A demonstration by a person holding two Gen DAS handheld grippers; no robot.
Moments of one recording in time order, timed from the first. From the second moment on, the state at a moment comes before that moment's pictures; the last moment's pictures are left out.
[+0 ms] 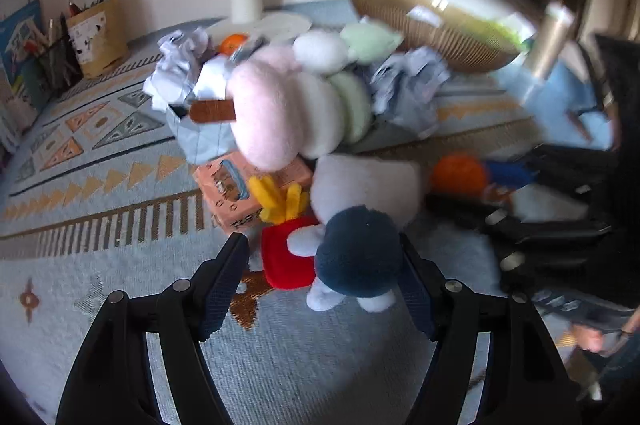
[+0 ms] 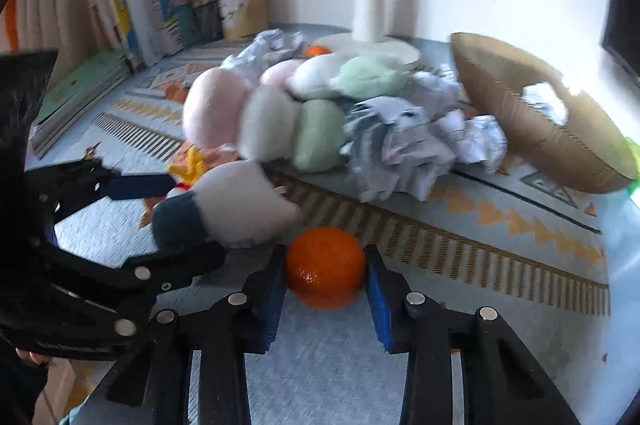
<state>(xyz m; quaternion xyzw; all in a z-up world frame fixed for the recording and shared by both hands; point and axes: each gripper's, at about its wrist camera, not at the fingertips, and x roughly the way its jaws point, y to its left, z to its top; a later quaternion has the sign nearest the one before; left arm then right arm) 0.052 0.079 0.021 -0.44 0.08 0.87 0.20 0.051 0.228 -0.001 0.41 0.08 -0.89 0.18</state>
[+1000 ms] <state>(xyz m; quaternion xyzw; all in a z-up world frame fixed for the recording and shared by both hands) 0.067 0.081 0.027 -0.39 0.10 0.89 0.21 0.036 0.251 -0.003 0.43 0.03 -0.89 0.14</state>
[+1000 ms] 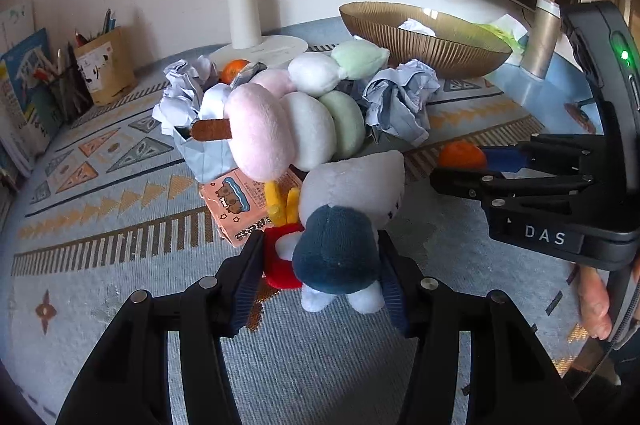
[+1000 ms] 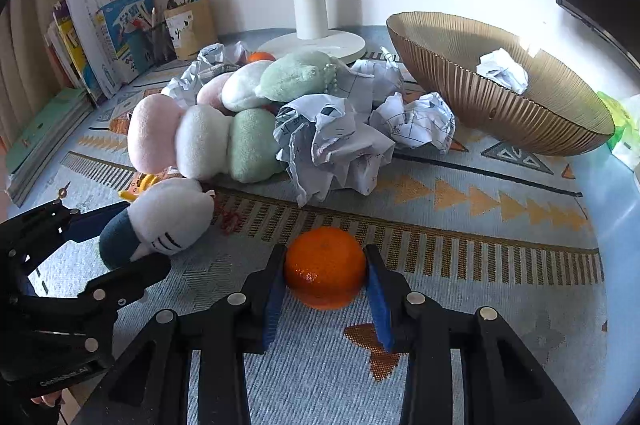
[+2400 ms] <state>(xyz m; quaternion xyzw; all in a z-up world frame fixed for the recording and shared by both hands) 0.085 0.063 0.043 -0.35 0.06 0.91 0.23 0.053 0.284 0.015 0.38 -0.04 -0.91 0.16</state>
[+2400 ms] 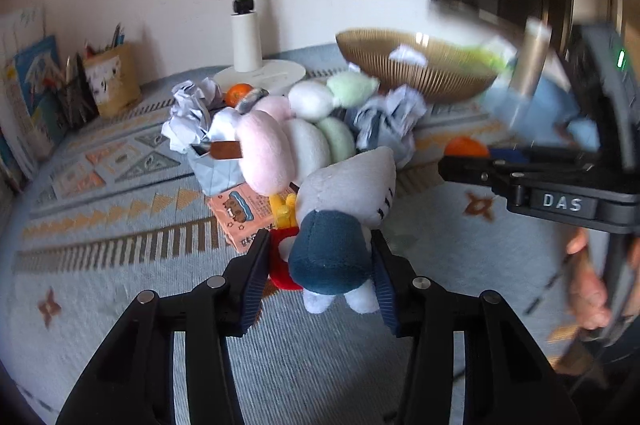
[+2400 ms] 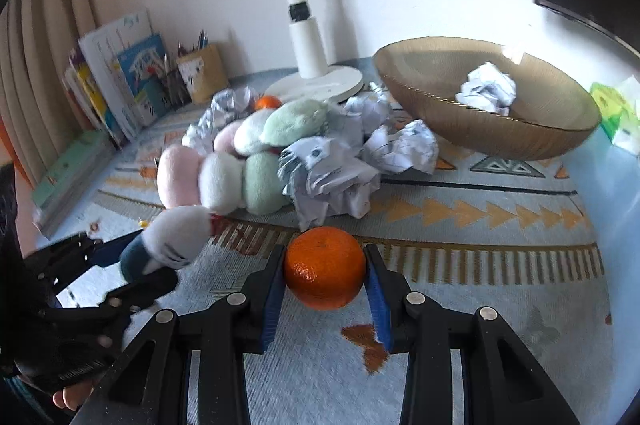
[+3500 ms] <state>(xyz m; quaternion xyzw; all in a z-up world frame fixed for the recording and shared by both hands) -0.164 0.239 0.132 -0.47 0.13 0.80 0.35 -0.148 0.430 0.103 0.50 -0.12 -0.86 -0.06</state>
